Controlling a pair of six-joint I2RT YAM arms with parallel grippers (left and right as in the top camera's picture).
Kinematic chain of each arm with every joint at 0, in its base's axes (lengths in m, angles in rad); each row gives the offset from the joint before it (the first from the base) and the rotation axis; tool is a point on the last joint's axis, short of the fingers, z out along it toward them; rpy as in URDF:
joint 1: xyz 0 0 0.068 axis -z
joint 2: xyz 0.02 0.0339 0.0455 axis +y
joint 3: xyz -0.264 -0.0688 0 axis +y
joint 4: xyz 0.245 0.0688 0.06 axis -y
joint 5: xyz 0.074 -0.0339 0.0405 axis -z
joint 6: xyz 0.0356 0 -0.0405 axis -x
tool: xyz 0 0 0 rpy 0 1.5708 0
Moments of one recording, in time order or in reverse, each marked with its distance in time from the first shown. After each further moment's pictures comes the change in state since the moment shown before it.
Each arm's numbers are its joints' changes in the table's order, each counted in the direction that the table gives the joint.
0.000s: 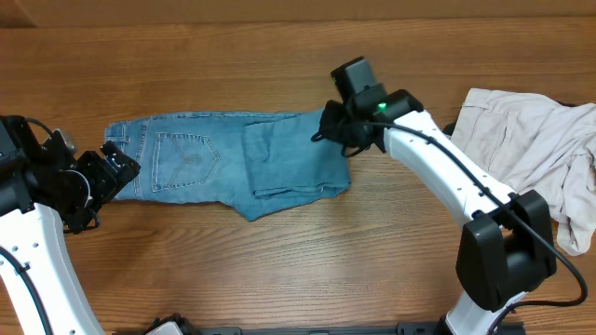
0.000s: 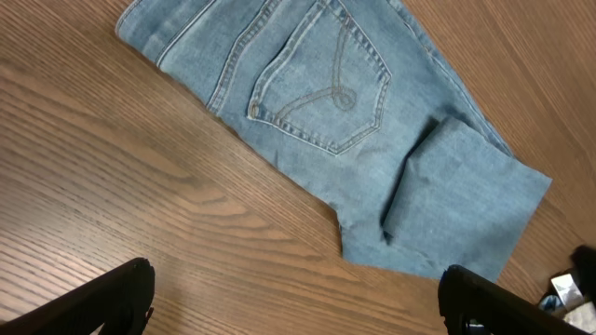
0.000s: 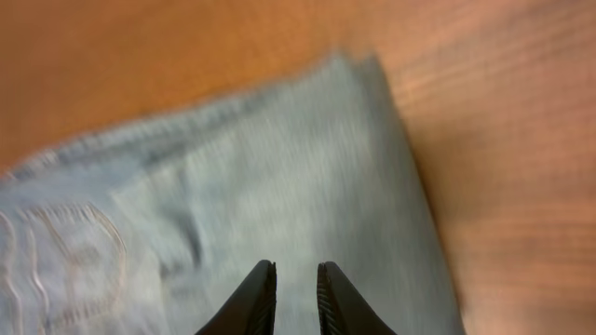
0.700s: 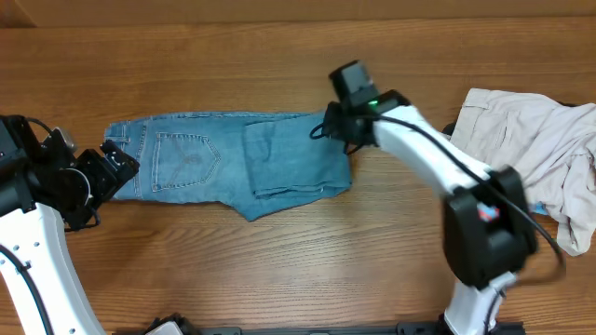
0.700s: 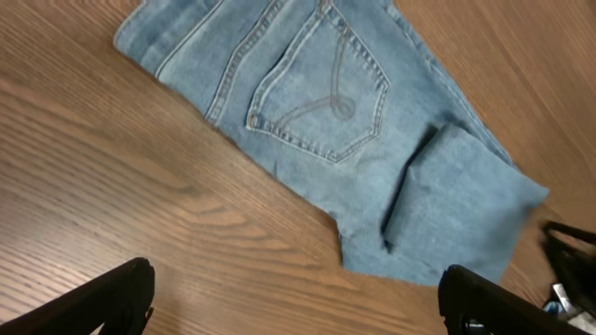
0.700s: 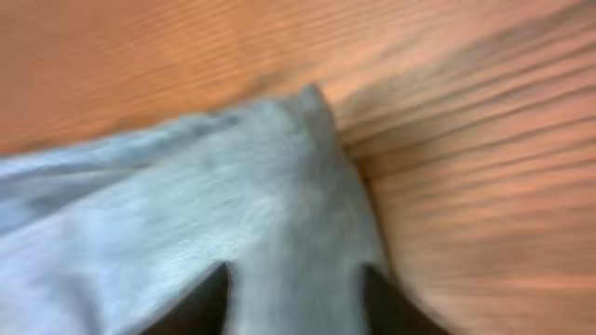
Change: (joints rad) left arm 0.000 0.000 0.017 0.042 0.000 0.000; right arm 0.021 0.086 -0.009 0.033 0.105 0.069
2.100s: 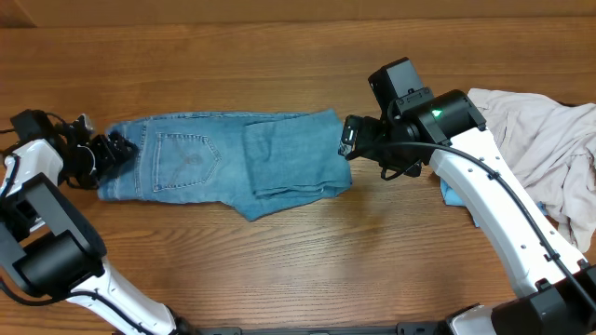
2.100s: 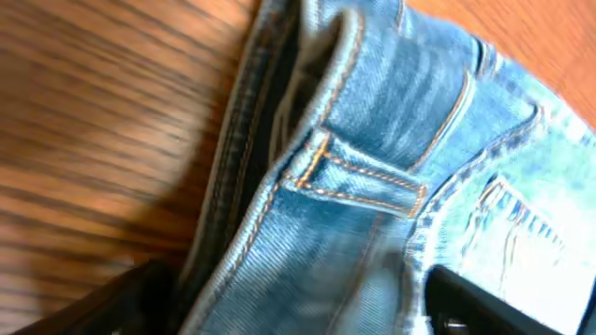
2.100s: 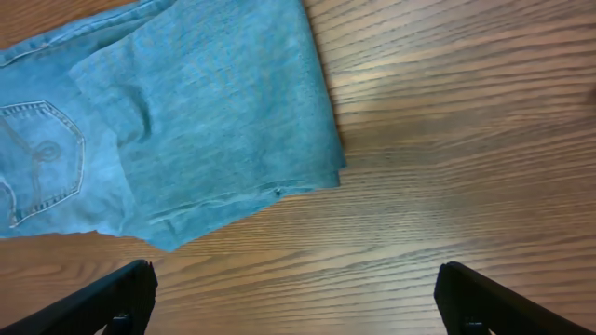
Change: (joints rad) left arm -0.081 0.748 -0.015 0.591 0.158 -0.315; right arm 0.011 -0.336 -0.041 -0.528 -0.105 0.005
